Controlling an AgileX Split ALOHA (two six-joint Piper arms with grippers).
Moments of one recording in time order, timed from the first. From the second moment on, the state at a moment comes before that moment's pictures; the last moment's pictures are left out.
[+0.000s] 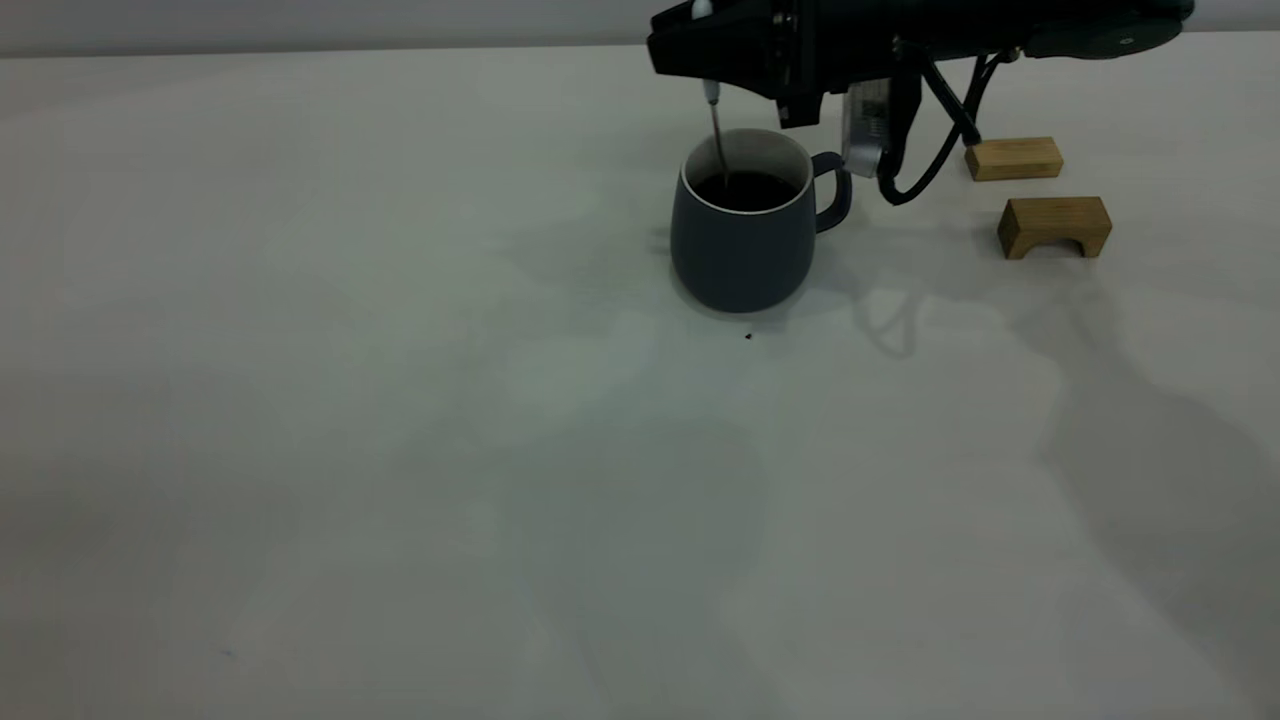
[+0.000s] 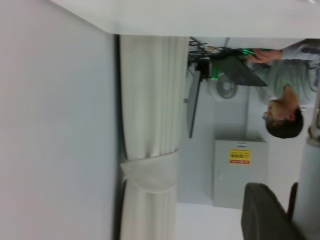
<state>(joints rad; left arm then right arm) 0.05 -0.02 -0.49 -0.06 1.13 0.02 0.15 2.59 -1.63 1.75 1.11 0.53</state>
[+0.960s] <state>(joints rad) 0.05 -0.02 -0.49 -0.06 1.13 0.02 0.11 2.64 -1.63 1.71 1.14 0.54</state>
